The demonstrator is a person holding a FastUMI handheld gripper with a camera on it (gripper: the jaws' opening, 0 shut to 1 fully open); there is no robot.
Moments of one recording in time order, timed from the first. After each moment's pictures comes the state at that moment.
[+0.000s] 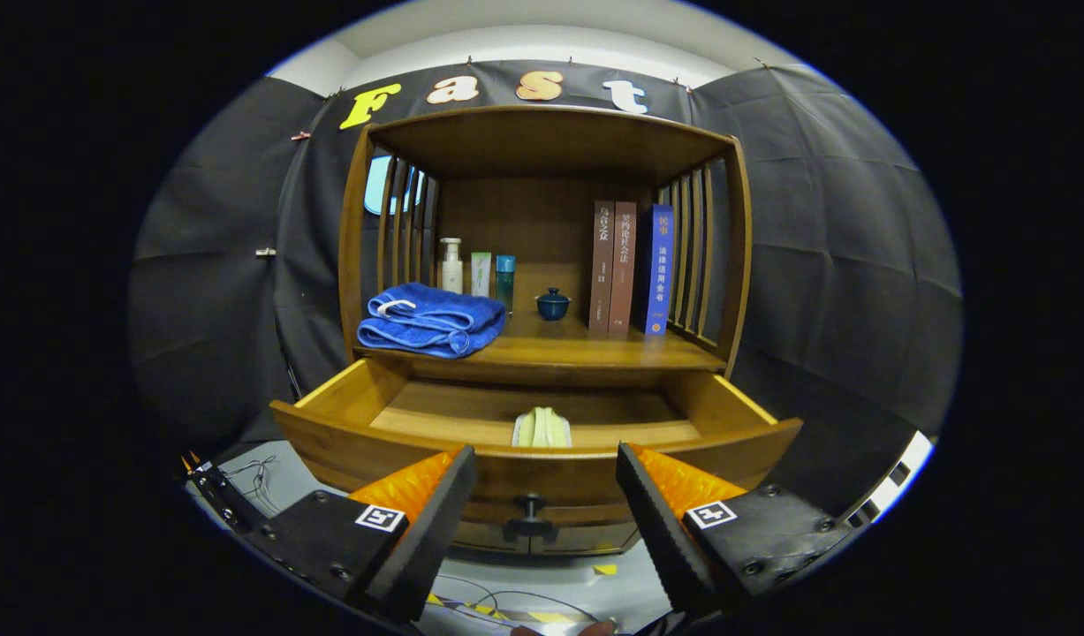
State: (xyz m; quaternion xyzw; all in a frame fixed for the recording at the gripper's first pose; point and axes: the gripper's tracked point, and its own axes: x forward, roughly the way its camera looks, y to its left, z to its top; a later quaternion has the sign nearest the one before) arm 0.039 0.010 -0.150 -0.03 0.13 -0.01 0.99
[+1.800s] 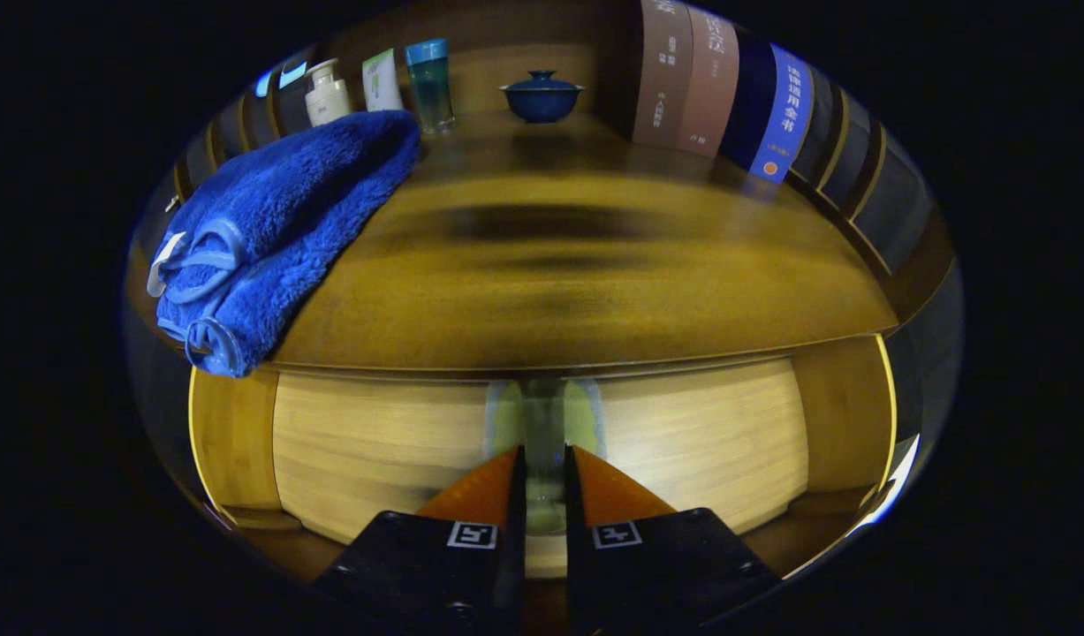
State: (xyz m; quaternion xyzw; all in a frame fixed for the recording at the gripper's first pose) arm 0.209 0.009 -0.295 0.02 0.51 -0.02 0.86
